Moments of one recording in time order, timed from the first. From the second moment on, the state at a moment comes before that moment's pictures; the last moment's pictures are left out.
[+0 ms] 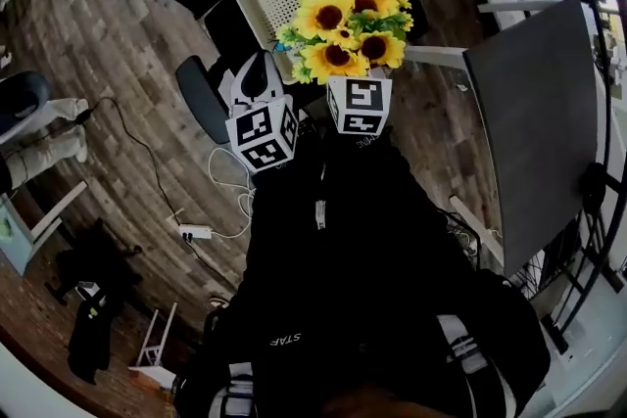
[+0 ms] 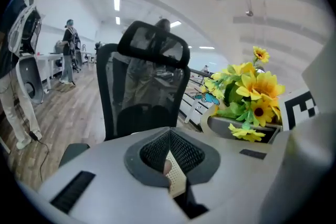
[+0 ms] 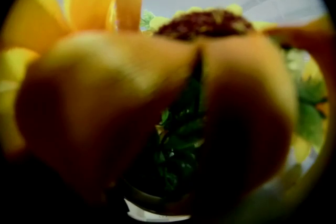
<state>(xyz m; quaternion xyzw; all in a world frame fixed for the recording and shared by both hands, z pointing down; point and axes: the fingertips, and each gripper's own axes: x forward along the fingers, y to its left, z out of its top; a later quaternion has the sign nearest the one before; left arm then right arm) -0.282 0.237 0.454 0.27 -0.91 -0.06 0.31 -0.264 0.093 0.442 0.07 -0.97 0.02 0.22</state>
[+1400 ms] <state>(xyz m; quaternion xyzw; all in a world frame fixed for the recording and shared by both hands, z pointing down) 0.150 -0.292 0.335 0.67 -0.70 0.09 0.24 0.299 -0.361 0.333 0.52 -0.83 0.11 0.17</state>
